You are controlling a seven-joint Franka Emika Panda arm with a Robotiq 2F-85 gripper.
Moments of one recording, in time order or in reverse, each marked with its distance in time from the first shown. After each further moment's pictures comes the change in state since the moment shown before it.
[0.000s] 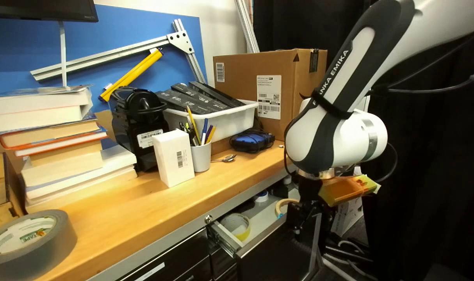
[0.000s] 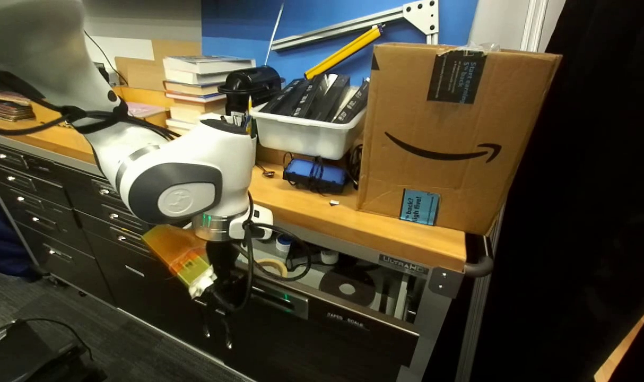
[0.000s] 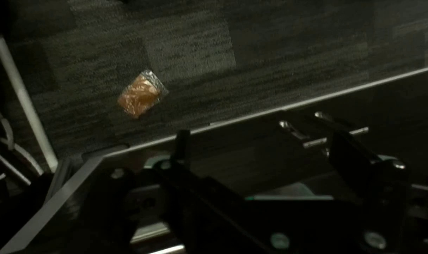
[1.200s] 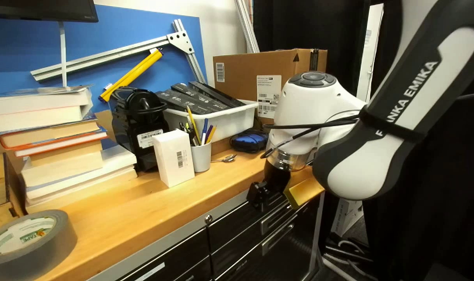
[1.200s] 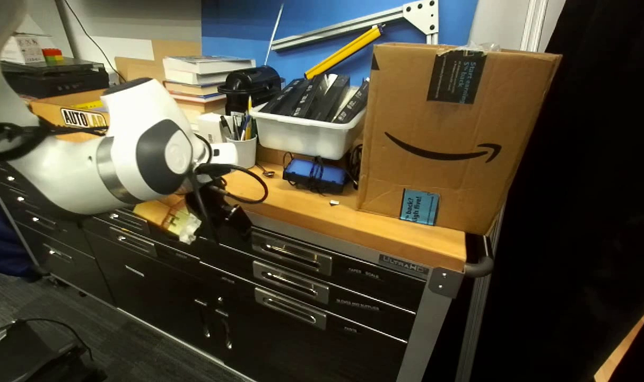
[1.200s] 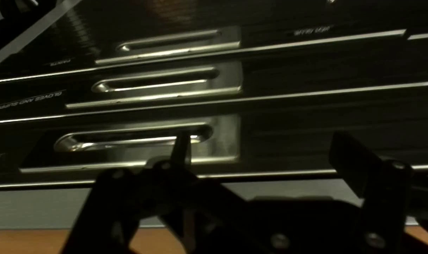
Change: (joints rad) arm 0.611 -0.081 -0.526 -0.040 -0.787 0.438 0.738
